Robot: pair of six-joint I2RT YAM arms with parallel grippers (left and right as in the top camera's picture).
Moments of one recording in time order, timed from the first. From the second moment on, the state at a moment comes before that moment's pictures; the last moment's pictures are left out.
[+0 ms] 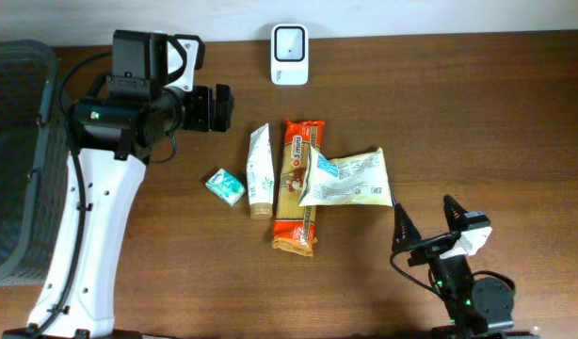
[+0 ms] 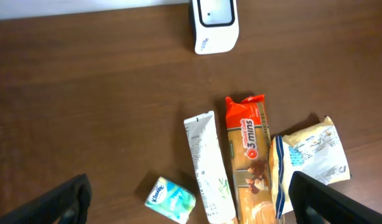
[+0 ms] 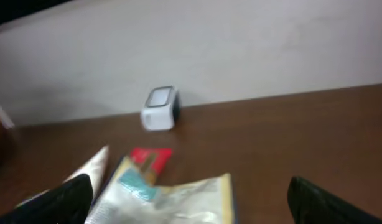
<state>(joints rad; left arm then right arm) -0.16 1.57 1.73 -1.01 0.15 -0.04 0.08 0.07 0.11 -0.07 -0.16 0.23</state>
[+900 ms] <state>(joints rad) -0.16 1.58 1.73 -1.01 0.14 -0.04 0.45 1.74 1.17 -0.97 -0.01 0.69</state>
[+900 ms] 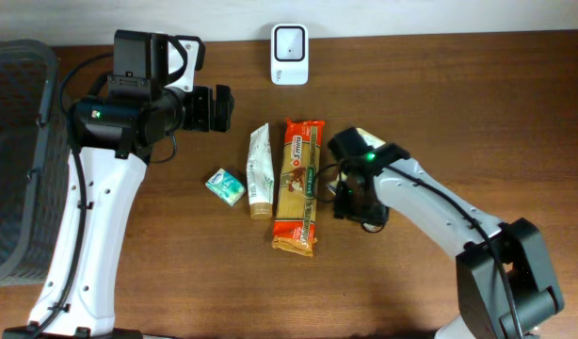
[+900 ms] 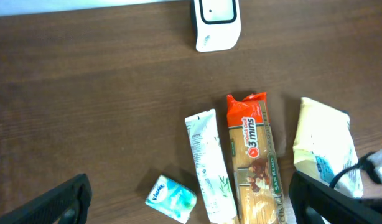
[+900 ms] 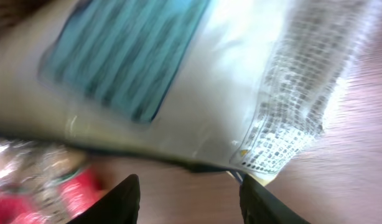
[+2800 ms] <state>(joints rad) -0.16 1.58 1.73 -1.01 0.14 -0.04 -0.14 1.85 0.96 -0.20 -0.66 0.44</state>
